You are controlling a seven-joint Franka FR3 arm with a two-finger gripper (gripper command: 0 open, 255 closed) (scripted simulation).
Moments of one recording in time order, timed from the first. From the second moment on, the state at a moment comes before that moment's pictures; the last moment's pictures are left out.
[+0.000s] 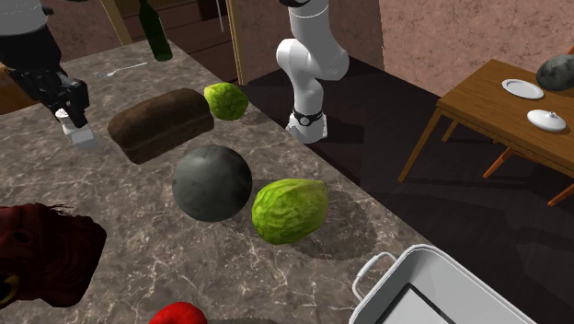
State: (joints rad) arm -0.19 0.32 -0.48 -1.28 0.10 1.69 -0.61
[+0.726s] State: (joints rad) arm -0.17 0.28 -0.48 -1.48 0.08 1.85 -0.60
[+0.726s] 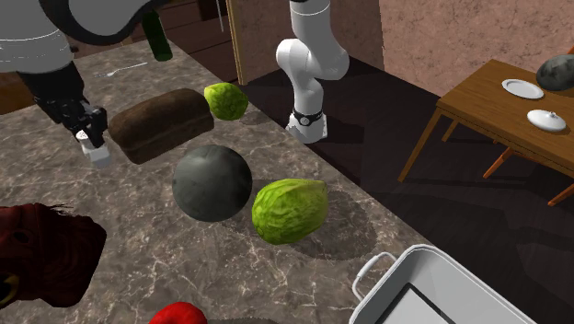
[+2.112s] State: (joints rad) arm -0.16 0.32 -0.46 -1.72 0.11 2.12 -0.61
